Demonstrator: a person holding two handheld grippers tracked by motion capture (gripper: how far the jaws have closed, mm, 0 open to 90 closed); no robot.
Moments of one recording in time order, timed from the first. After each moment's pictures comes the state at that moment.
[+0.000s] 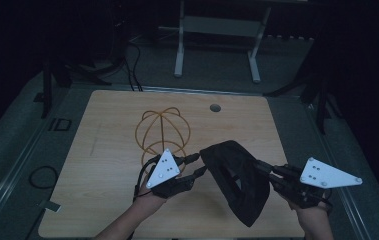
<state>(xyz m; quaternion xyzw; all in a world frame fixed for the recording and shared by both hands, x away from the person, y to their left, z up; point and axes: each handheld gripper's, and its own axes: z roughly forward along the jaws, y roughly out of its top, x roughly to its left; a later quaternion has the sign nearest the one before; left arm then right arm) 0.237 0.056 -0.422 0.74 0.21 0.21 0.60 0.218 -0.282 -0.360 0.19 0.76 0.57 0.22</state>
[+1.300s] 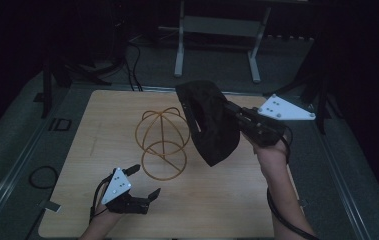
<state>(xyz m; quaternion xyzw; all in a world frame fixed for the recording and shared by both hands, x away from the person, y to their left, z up) 0.217 0.160 -0.501 0.75 0.31 0.24 0.54 0.310 -0.194 -0.303 0.23 0.73 0.58 0.28</state>
